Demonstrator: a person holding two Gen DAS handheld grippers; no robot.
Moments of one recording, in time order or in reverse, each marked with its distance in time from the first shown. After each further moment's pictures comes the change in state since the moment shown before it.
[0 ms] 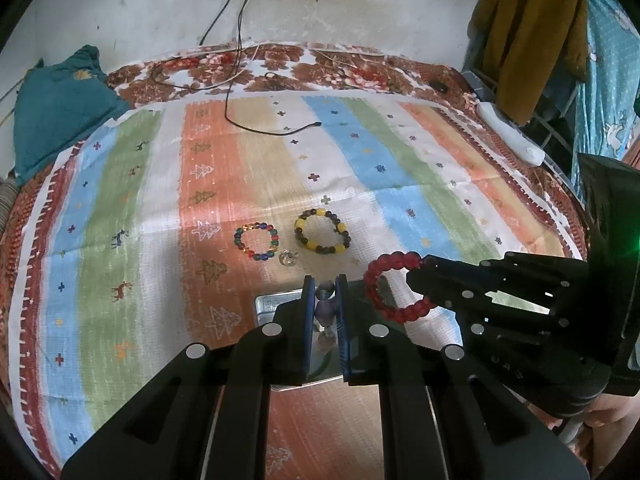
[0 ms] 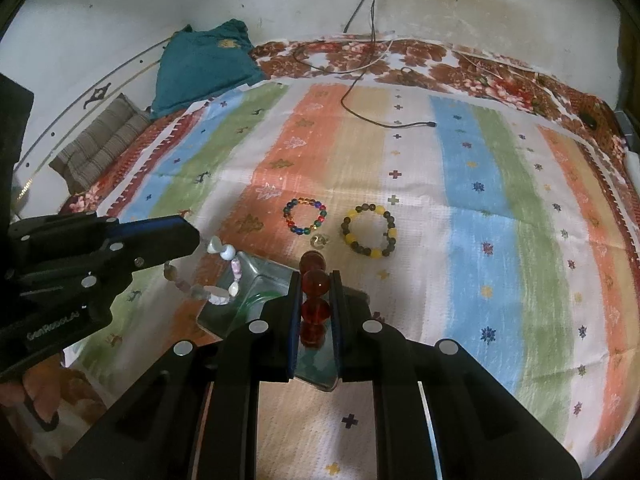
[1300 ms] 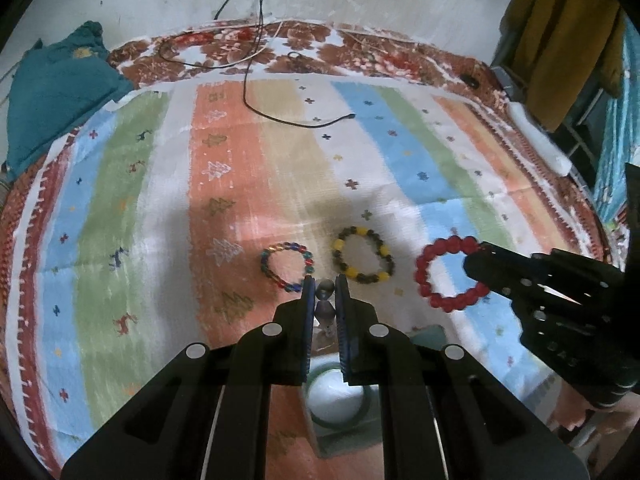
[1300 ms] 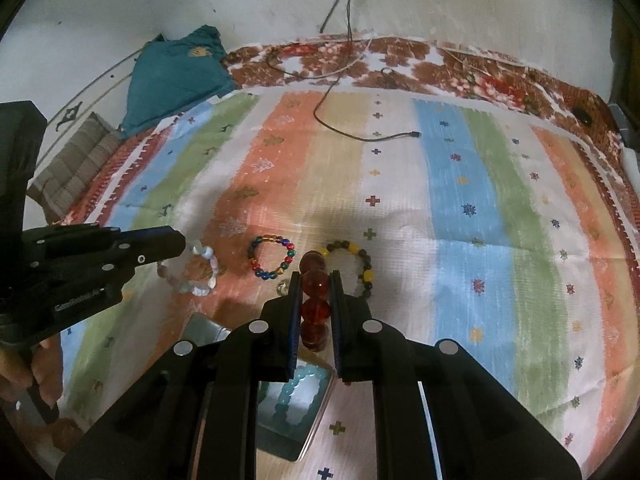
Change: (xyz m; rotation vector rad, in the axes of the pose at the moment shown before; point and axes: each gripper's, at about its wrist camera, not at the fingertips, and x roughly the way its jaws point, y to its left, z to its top) left arm 0.054 0.044 0.049 -0.060 0.079 0.004; right arm 0.037 -0.028 0.048 0.043 0.003 -0.051
